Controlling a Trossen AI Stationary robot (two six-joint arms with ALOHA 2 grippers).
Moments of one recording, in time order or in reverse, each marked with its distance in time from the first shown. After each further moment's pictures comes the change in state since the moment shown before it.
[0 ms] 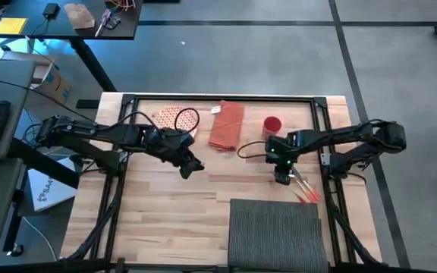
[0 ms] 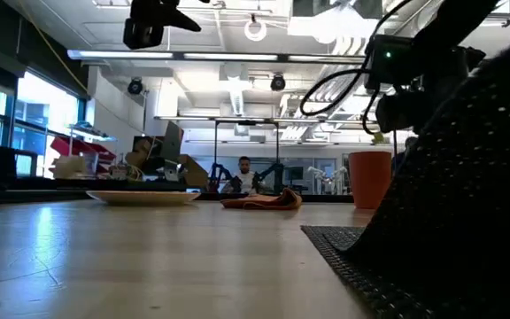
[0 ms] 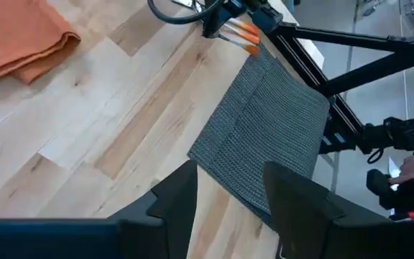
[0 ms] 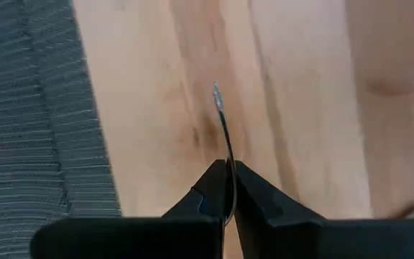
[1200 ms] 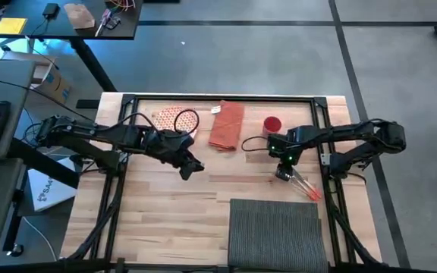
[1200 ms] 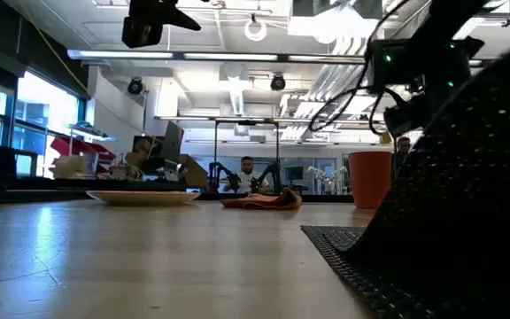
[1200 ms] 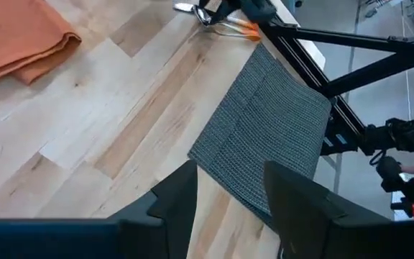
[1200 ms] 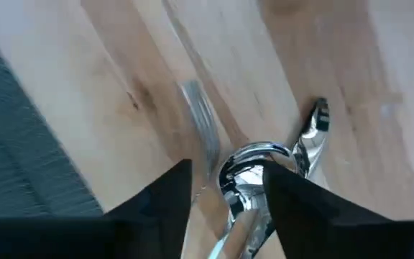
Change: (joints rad) left arm -0.026 0.000 0.000 0.001 -0.025 -0.008; right arm -0.022 -0.002 0.110 -0.261 0.091 0.145
